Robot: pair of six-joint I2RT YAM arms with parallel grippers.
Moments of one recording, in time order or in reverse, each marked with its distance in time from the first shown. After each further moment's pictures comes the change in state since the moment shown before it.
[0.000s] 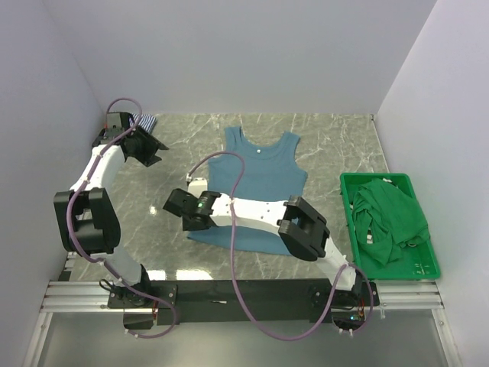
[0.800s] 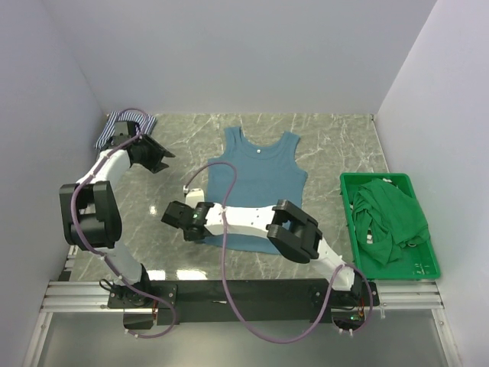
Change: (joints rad) left arm -0.009 0.051 -0.085 0.103 0.065 -0.029; right arm 0.038 0.092 0.009 0.009 0.013 -0.007
